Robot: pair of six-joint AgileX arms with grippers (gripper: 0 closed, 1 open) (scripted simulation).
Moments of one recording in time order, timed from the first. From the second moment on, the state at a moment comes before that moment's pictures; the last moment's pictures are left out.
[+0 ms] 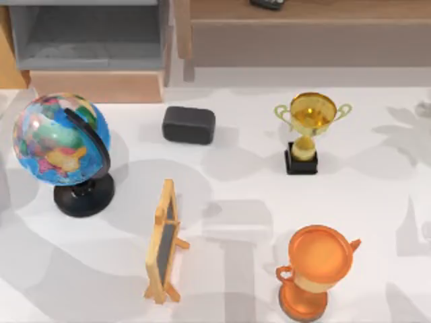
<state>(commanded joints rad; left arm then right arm) 0.41 2.30 1.15 1.15 0.45 1.58 0.00 0.00 0.00 0.00 0.00 0.00</state>
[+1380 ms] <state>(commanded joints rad) 0.39 2.33 1.21 1.11 0.44 1.58 0.00 0.00 0.00 0.00 0.00 0.00</state>
